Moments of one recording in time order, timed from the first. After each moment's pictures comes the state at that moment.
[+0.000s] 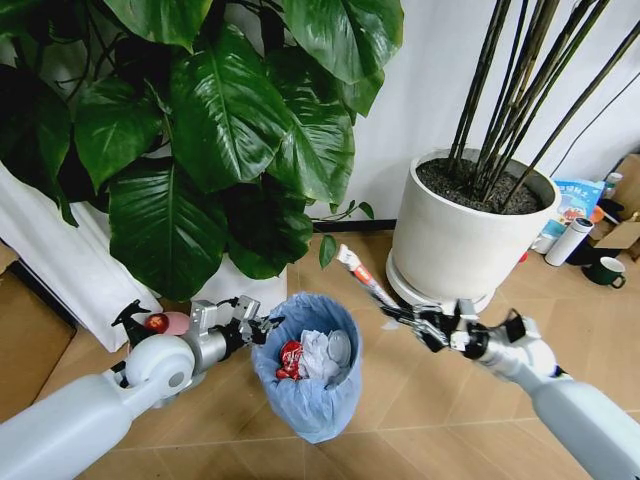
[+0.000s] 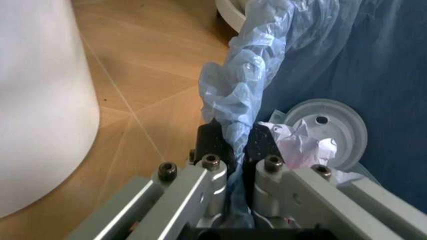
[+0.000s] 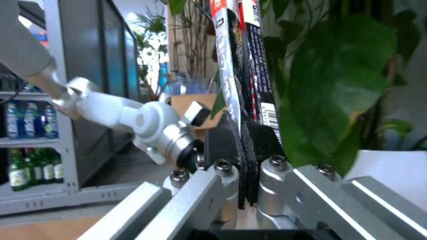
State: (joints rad) left arm 0.74 -0.60 0.29 -1.89 -1.13 0.35 -0.04; right arm -0.95 0.81 0.08 1.53 1.12 0.34 -1.24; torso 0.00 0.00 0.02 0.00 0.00
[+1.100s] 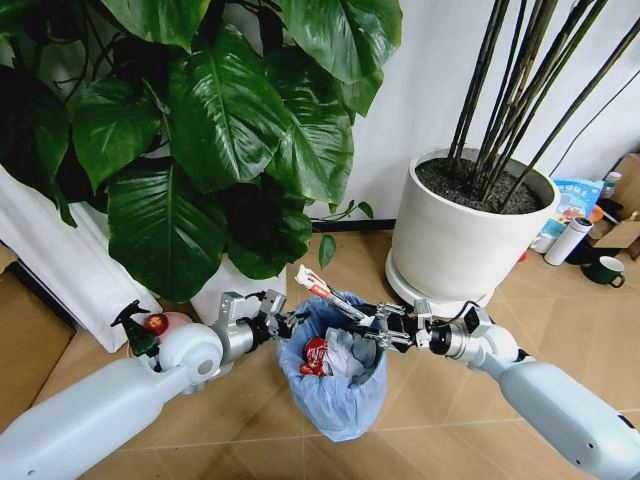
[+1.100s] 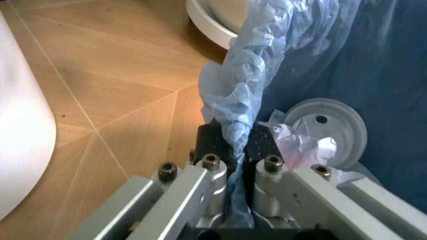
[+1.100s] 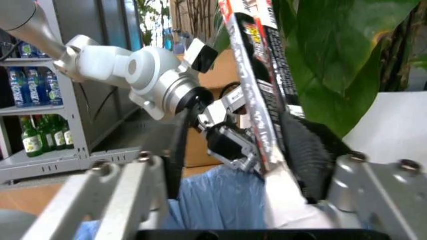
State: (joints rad) left arm 0.62 -0.67 0.41 -1.87 -1.16 0.36 -0.07; right arm -0.84 0.81 -0.06 1.44 1.02 0.32 -1.21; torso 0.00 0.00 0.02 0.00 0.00
